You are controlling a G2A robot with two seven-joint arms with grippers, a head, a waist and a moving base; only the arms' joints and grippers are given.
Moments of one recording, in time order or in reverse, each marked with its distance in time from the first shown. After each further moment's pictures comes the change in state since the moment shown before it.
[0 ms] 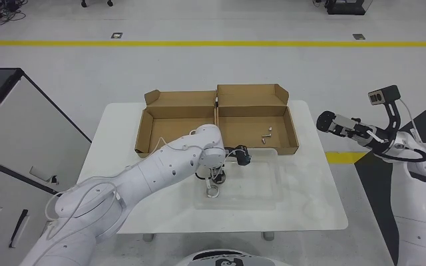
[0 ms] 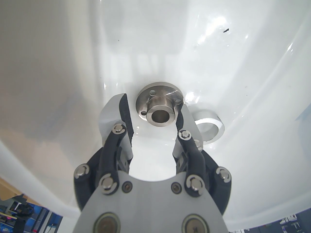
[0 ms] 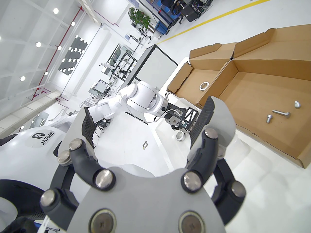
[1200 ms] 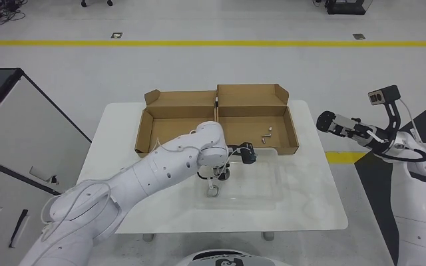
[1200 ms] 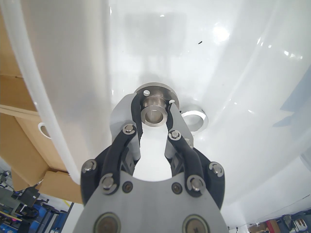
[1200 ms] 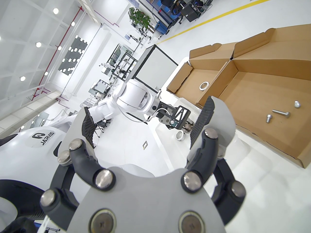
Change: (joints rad) left arm 0.023 0.045 -0.089 -0.204 0.016 0.036 -0.090; right arm 0.000 0.000 0.000 0.000 0.000 0.000 0.000
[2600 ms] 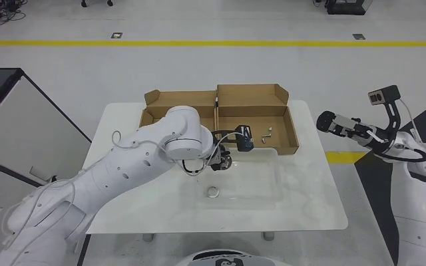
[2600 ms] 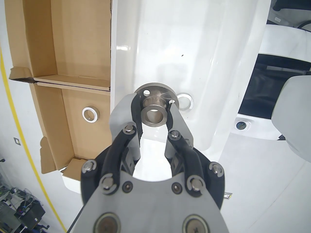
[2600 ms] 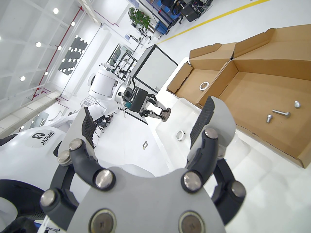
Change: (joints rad) left arm -0.012 0.197 -0.170 -0.345 -0.123 0.001 -0.001; right arm 0.000 0.000 0.000 0.000 0.000 0.000 0.000
